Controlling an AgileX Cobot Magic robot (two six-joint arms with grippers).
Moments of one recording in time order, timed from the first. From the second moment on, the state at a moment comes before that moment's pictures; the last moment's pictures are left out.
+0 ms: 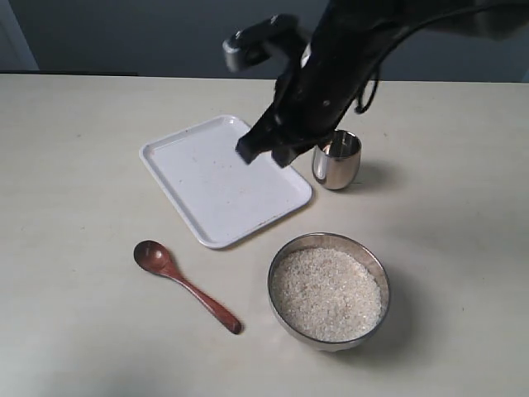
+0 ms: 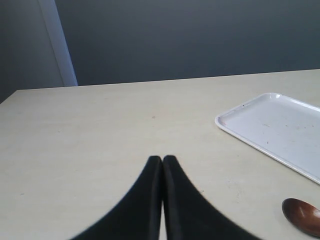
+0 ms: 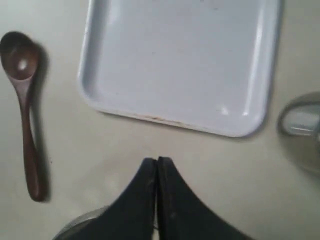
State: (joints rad) left arm -0.09 0.01 0.00 -0.23 0.24 0.28; right arm 0.76 1.86 -1.48 0.14 0.95 -0.22
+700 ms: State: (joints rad) left arm -0.09 0.01 0.00 -0.23 0.24 0.28; right arm 0.99 2.02 -1.52 0.21 1.00 -0.22
